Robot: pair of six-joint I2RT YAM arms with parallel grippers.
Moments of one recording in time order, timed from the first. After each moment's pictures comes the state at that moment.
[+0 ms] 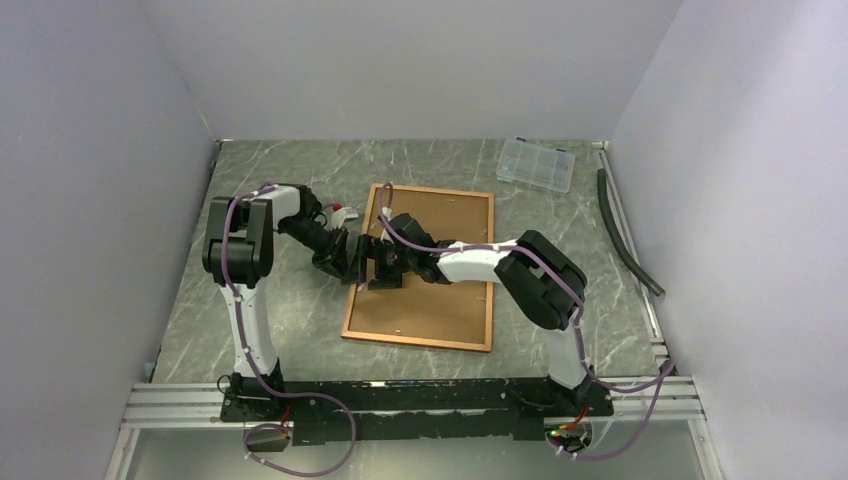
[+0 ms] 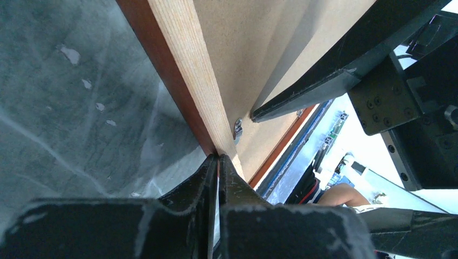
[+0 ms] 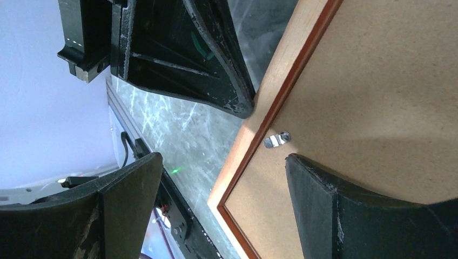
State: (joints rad) left arm -0.09 2.14 1.39 -1.08 0.83 0.38; right arm 0.87 2.00 1.18 0.19 -0.40 0.93
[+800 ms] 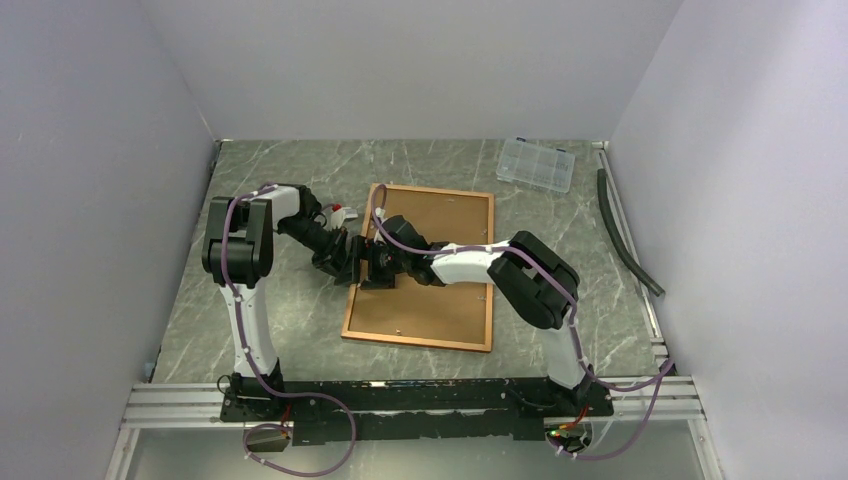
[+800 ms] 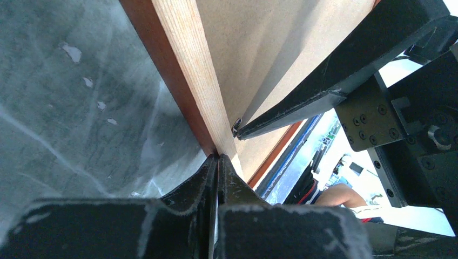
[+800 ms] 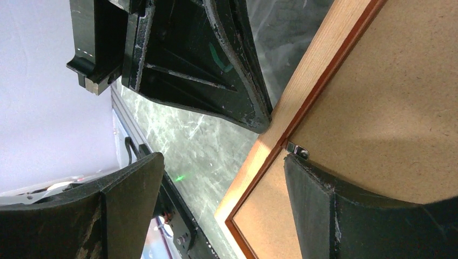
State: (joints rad) left arm -0.08 2.14 1.39 -1.08 0.84 0.38; right arm 0.90 2.04 1.21 0.23 -0.38 0.94
